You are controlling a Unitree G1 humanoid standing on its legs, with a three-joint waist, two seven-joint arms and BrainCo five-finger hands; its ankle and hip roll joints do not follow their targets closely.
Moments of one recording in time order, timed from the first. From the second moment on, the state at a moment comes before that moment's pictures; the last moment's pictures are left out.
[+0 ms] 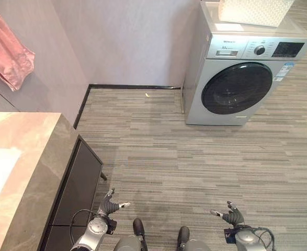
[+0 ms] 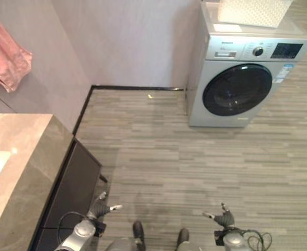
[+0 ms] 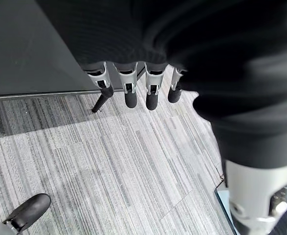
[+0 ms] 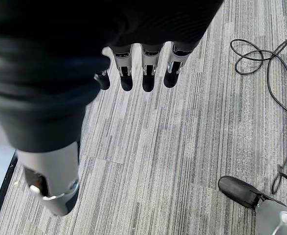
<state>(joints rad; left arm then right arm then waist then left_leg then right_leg) -0.04 0.27 -0.28 0.81 0.00 -0.11 0.18 0.03 -0.34 0.16 0.85 0.15 -0.07 -0.19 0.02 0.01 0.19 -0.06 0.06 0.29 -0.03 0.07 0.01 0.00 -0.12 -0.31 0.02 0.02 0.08</state>
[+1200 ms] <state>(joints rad) -0.13 0.25 -0.26 0.95 0.04 -0.09 0.21 0.10 -0.39 0.17 0.60 0.10 -0.09 -0.19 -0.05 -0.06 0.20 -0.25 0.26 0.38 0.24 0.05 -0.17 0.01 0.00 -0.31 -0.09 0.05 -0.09</state>
